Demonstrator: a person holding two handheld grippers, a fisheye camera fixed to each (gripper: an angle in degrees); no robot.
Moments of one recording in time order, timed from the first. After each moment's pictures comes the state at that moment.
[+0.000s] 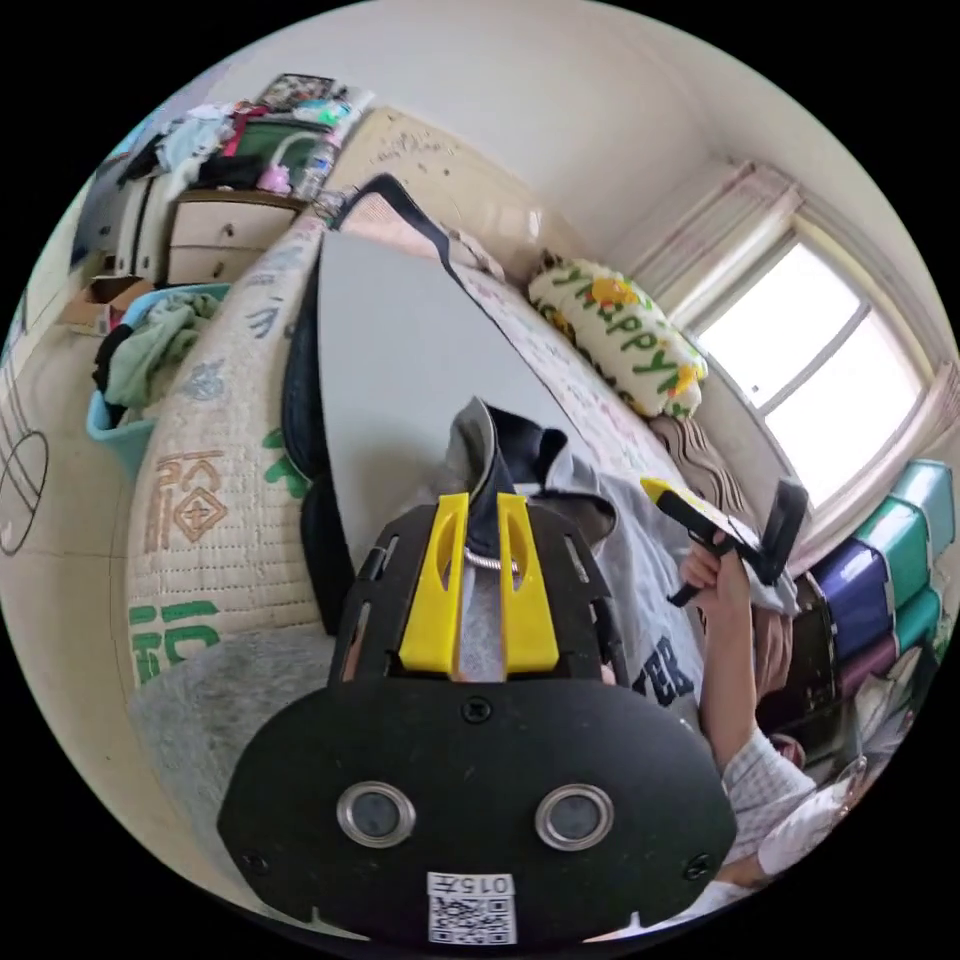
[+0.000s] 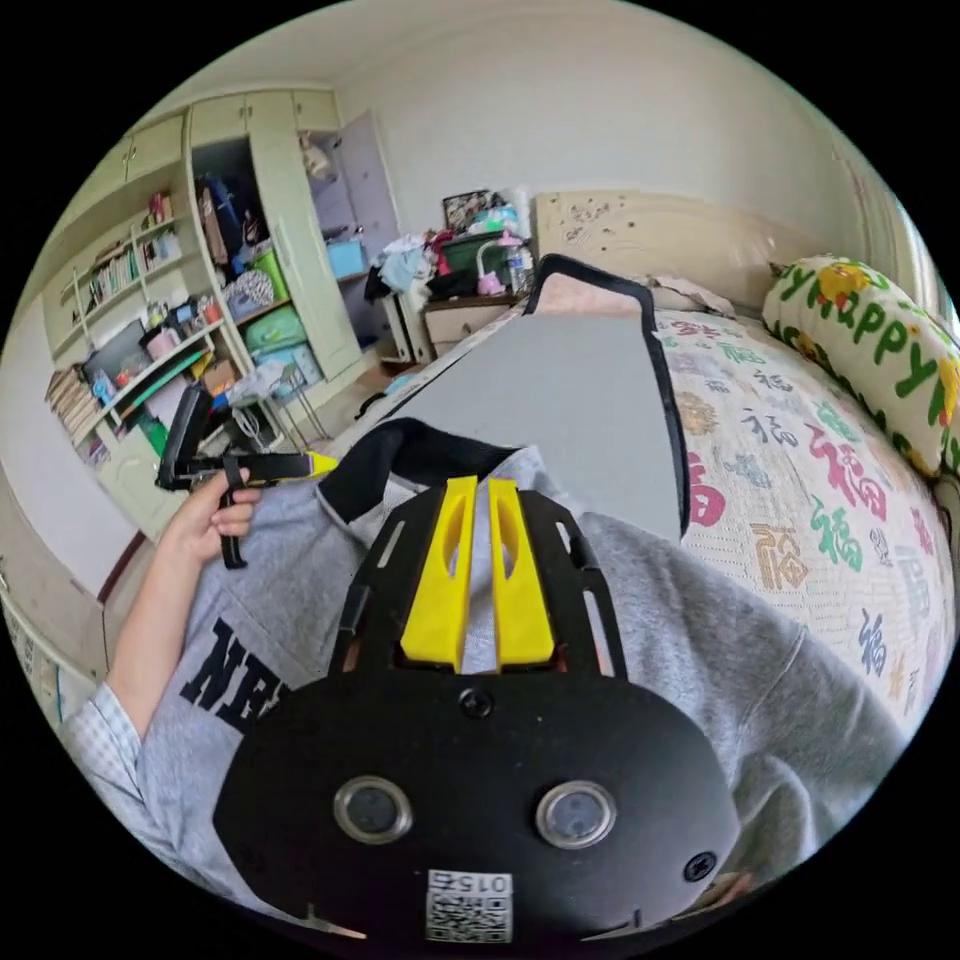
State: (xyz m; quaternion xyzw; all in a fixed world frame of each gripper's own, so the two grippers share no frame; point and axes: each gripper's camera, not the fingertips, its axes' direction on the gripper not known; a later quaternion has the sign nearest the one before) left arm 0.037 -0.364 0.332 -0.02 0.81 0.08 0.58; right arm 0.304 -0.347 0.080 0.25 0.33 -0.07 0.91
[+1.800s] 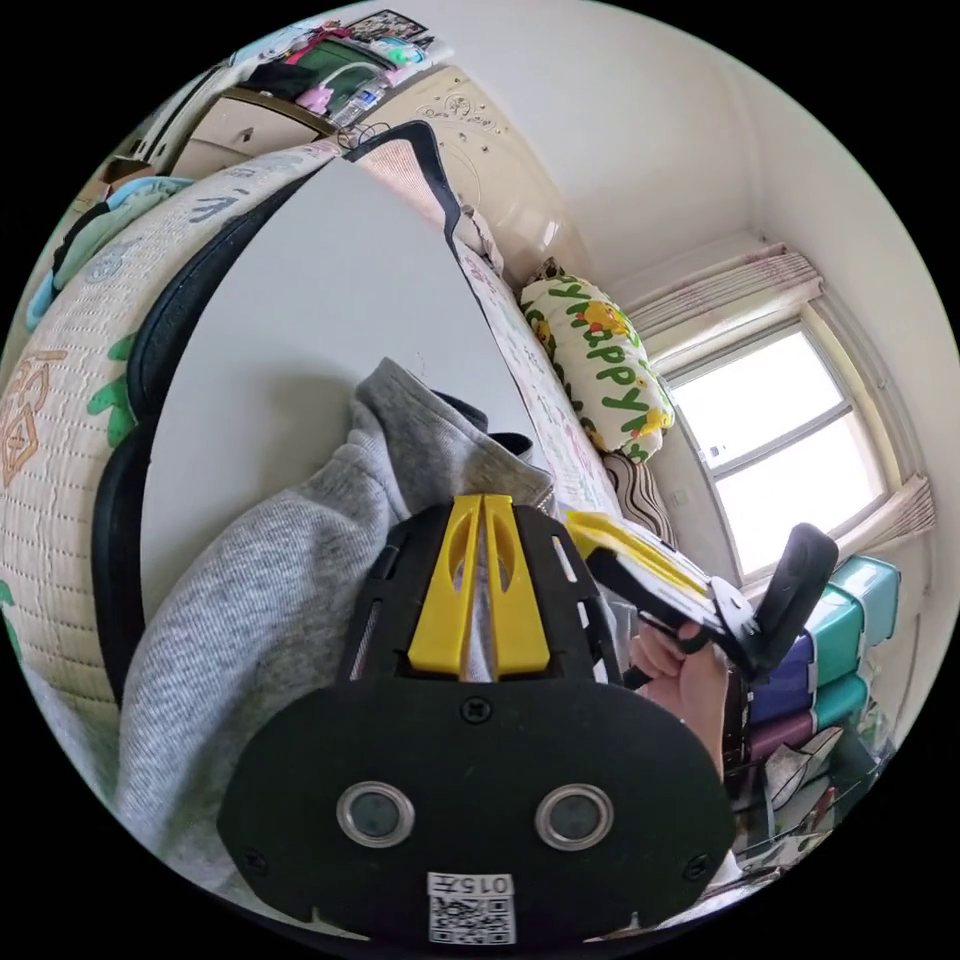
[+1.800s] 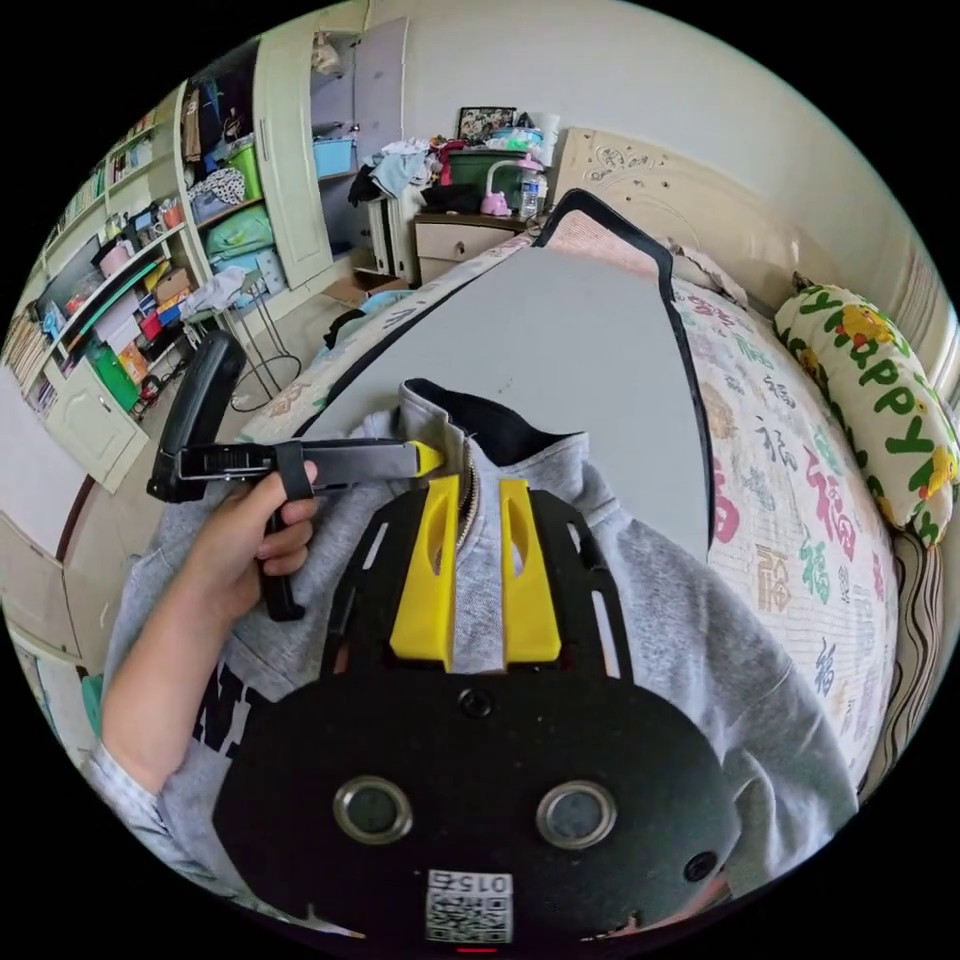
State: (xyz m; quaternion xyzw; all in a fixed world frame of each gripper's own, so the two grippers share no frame) left arm 0.103 -0.365 0.323 -0.10 0.86 -0.03 0.50; right arm 0.374 -0.361 0.170 0.18 0.40 -0.03 0.90
